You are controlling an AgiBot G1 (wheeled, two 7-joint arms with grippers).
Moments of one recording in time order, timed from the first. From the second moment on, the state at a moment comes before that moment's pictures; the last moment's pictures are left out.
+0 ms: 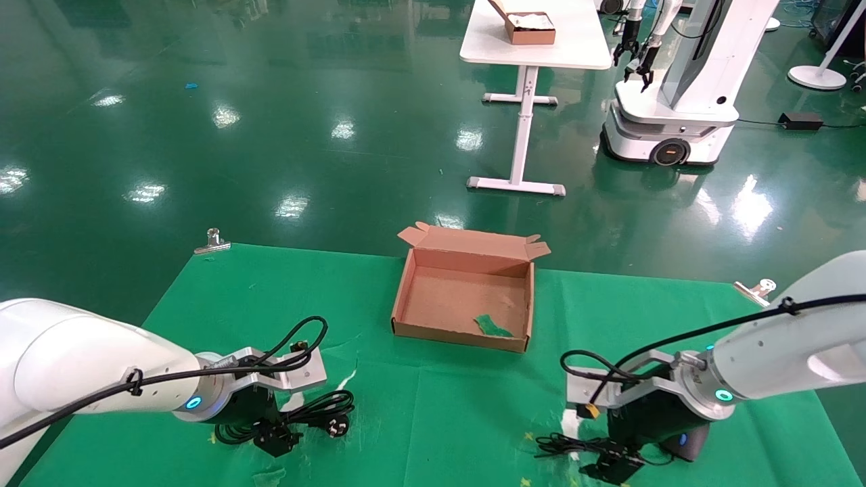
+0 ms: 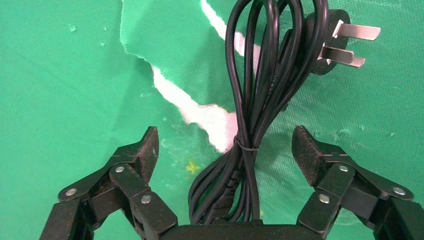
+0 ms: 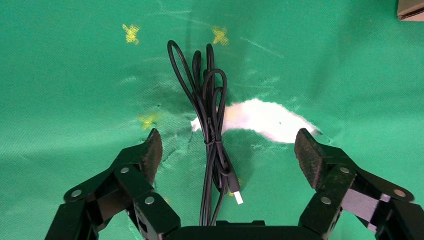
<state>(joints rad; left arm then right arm) -1.47 1.10 0.85 -0.98 2.27 1.22 -0.68 1.63 -1.16 -0.77 0.38 -1.92 -1.30 -0.02</state>
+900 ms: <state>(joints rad) -1.47 1.10 0.85 -0.98 2.27 1.22 -0.68 1.62 -1.15 -0.77 0.39 -1.92 -1.30 -0.01</state>
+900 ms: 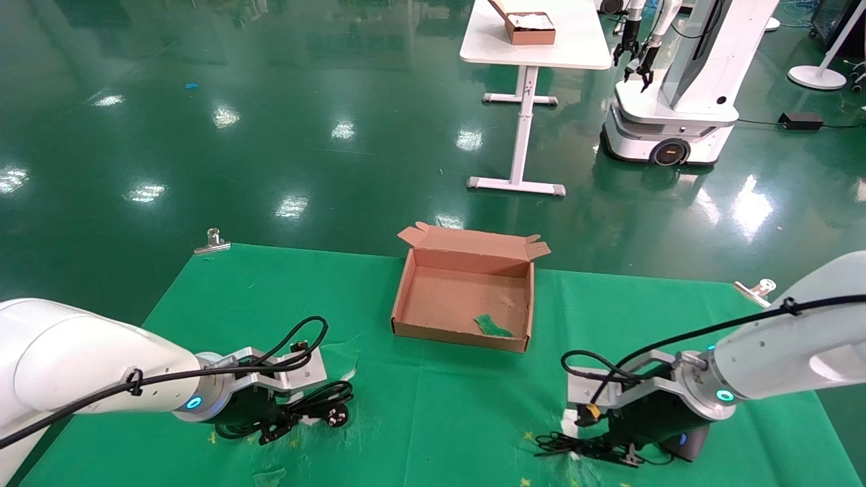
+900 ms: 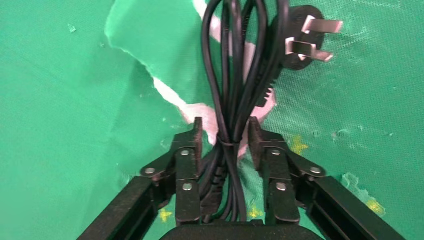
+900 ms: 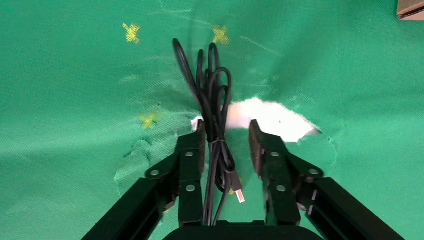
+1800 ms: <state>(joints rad) -1.47 1.10 0.85 -0.98 2.27 1.22 -0.68 1.62 -1.15 -0.77 0.39 -1.92 -1.30 -0.01</state>
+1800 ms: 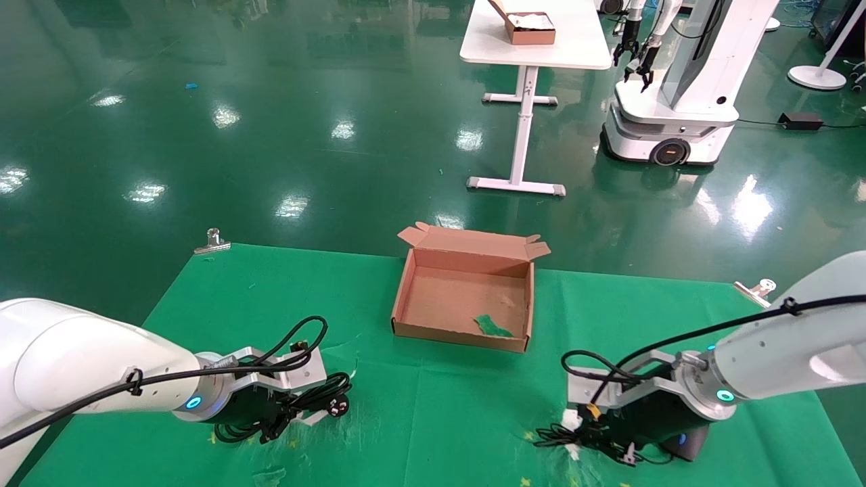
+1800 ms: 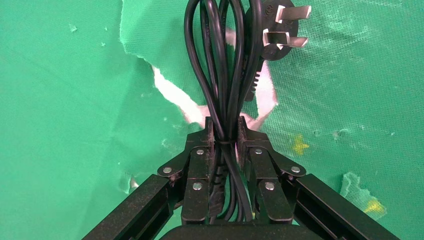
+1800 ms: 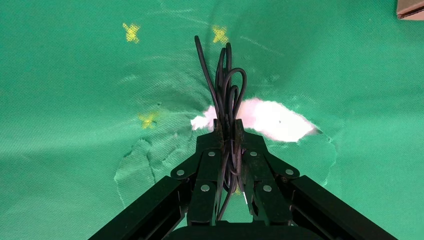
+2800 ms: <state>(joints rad) -1.75 1.02 0.69 -0.80 1.92 1.49 -0.56 1.76 -0.98 -0.68 0.63 -1.84 -1.35 0.08</state>
